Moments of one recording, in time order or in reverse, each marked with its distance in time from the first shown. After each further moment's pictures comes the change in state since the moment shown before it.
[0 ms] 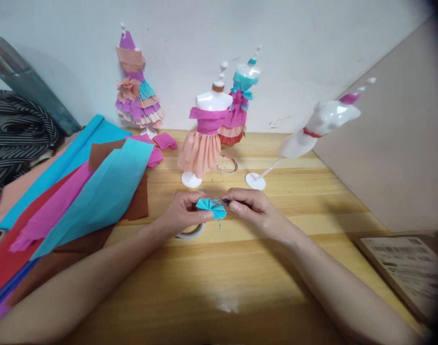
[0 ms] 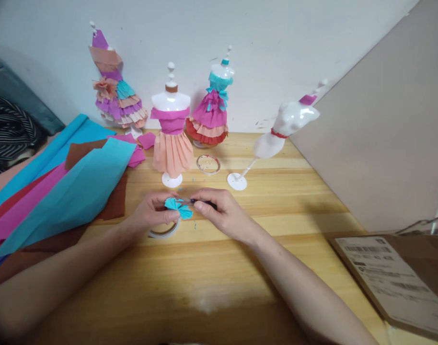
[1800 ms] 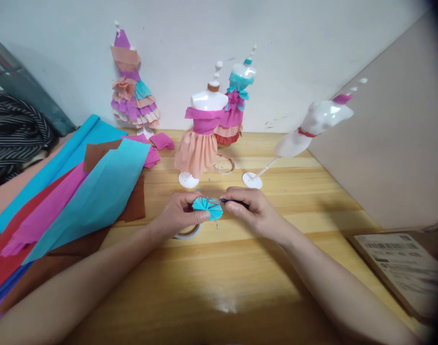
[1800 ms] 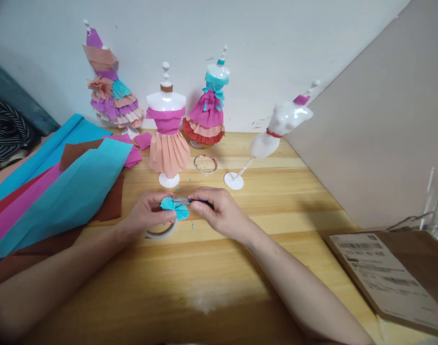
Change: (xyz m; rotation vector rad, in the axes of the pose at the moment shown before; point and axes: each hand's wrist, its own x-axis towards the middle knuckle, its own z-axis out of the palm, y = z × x) left_hand -0.003 -0.003 -0.002 0.042 0.003 0.000; right_hand 0.000 0.000 0.000 -0.124 0.053 -0.100
